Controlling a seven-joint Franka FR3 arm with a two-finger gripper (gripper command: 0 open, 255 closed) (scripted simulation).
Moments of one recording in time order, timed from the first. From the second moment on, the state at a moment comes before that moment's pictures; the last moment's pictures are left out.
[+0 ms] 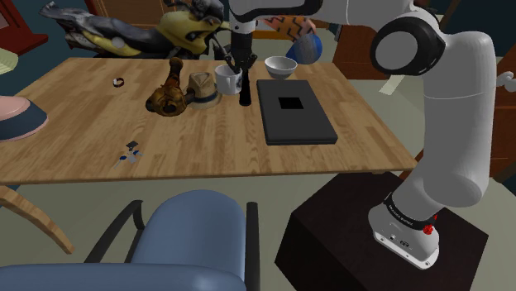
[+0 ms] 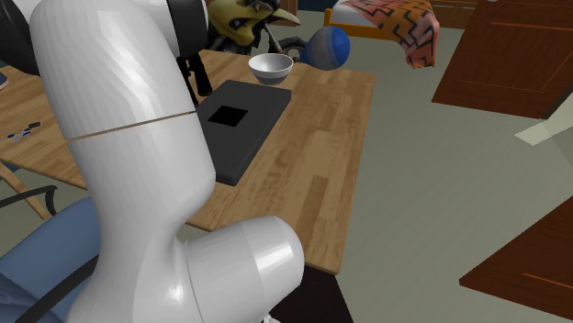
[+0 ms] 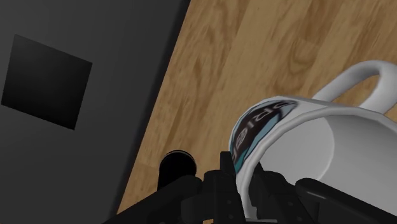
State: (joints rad) arm 0.17 0.54 0.04 -1.18 0.03 1.74 0.43
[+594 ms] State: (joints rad) arm 0.17 0.54 0.04 -1.30 0.03 1.86 0.43
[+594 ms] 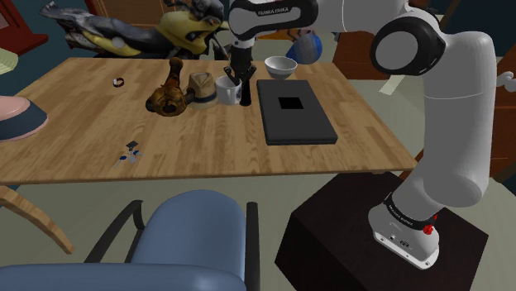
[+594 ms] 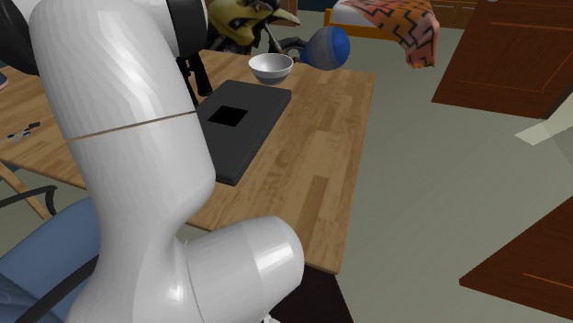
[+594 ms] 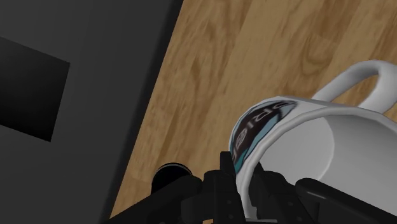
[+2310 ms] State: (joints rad) arm 0.17 0.59 0.04 -1.43 0.03 2.05 0.42
